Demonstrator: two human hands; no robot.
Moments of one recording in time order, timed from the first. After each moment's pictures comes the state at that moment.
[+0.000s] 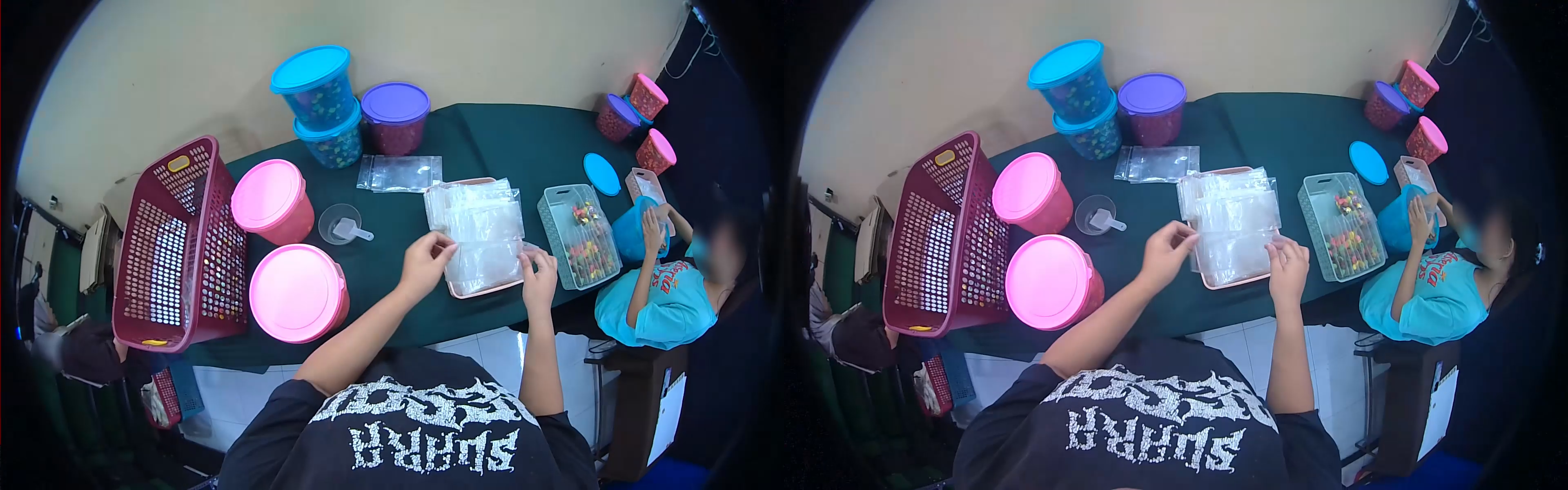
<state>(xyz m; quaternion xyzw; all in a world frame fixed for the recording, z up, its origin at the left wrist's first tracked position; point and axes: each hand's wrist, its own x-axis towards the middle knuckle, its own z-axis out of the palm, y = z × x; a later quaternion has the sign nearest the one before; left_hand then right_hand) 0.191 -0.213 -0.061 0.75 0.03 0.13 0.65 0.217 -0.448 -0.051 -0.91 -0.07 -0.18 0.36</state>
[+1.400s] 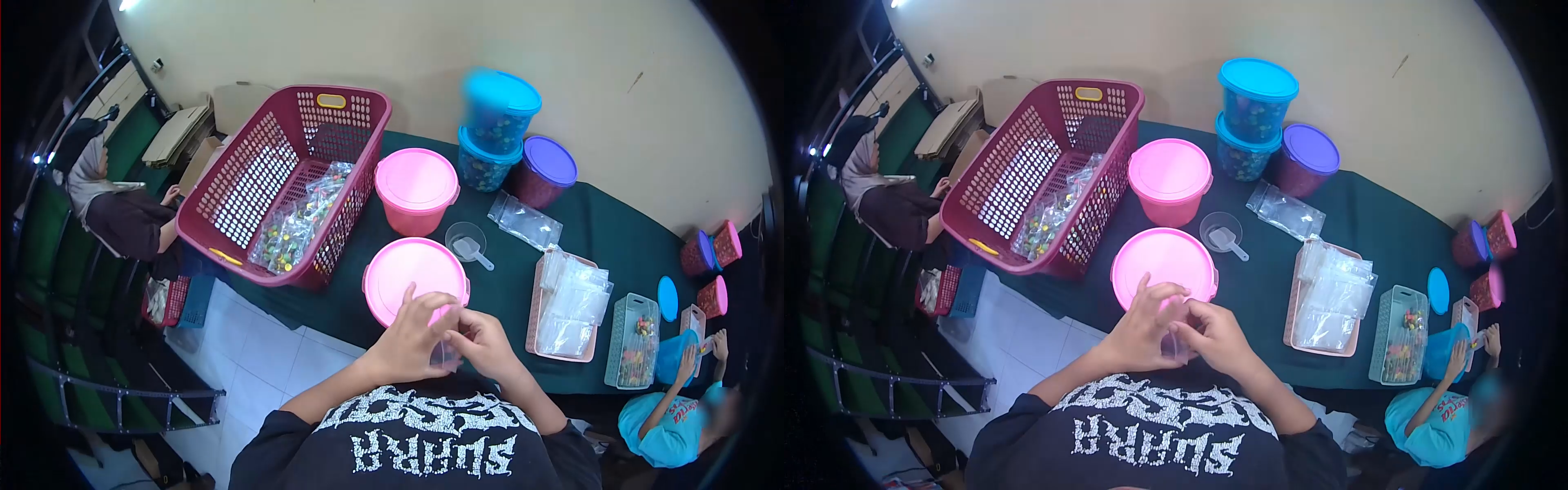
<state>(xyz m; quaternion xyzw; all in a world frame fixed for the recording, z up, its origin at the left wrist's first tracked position) -0.019 -0.064 0.033 0.91 -0.07 0.26 0.32 0.098 -0.200 0.054 -0.64 -0.37 0.39 0.55</state>
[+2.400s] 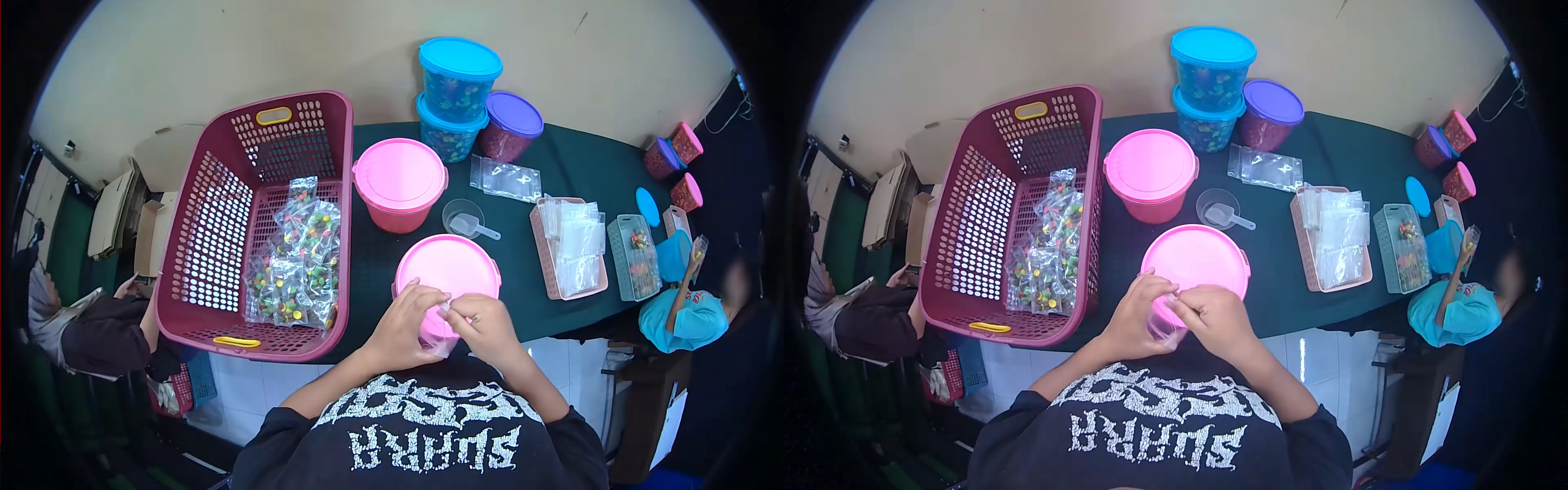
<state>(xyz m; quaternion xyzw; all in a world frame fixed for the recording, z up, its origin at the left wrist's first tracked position) -0.035 0.067 0.024 0.85 -0.16 0.20 0.45 0.039 -0.098 0.065 -0.79 -0.35 0.19 0.47</state>
